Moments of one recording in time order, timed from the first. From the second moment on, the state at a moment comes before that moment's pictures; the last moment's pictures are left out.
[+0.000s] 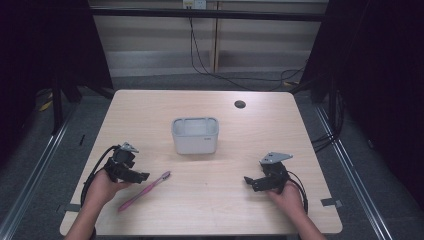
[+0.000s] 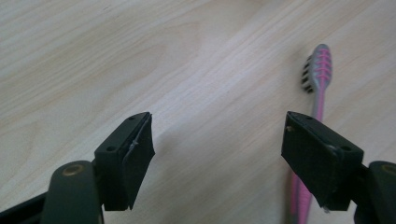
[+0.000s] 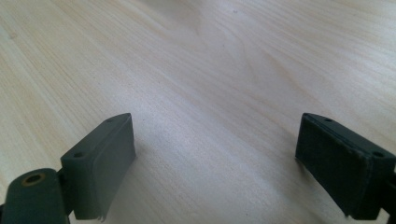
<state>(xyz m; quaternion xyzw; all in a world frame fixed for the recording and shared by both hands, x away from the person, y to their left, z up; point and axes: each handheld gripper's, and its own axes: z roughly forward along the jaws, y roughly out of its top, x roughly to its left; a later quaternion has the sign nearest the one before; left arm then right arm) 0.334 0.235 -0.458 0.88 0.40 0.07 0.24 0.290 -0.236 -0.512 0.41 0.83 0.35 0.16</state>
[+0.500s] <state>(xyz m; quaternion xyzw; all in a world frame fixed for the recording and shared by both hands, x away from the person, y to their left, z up) 0.329 0.208 -0.438 0.91 0.35 0.04 0.22 0.289 -0.235 -0.512 0.41 0.82 0.35 0.16</state>
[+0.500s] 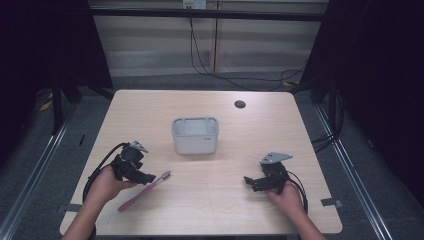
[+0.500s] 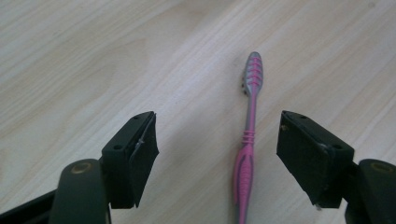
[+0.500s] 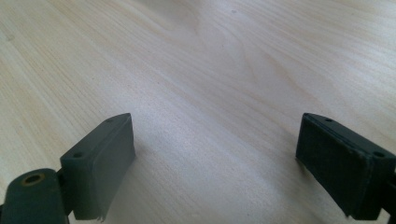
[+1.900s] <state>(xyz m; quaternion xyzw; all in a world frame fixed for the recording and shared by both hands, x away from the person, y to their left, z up) 0.338 0.176 -0.464 0.93 0.34 0.00 0.16 0.289 -0.235 -0.512 0.41 0.82 0.35 0.16</state>
